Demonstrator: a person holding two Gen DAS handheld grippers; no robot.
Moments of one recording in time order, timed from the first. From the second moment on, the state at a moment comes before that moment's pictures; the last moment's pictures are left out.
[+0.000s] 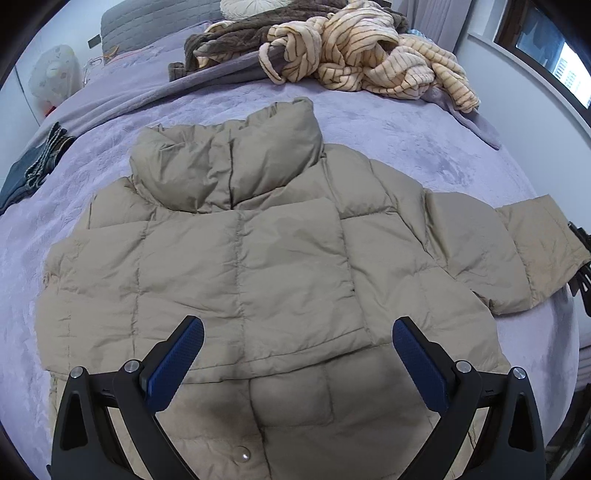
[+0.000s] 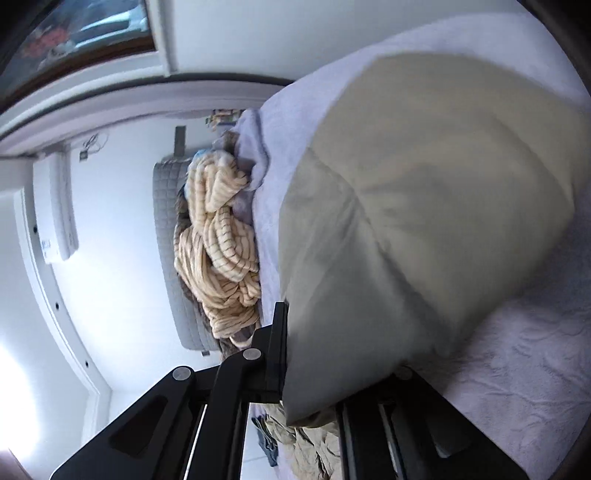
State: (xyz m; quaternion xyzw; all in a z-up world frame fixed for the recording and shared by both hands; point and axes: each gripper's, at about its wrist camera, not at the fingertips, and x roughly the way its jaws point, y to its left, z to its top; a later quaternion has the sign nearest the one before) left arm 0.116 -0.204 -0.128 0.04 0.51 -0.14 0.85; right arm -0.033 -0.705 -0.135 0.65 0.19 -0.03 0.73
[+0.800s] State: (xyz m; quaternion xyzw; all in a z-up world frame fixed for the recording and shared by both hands) left arm 0.128 -0.047 -0.154 -0.02 0.51 -0.04 0.86; right arm 0.103 -0.320 -0.167 0.14 0.50 0.14 0.84
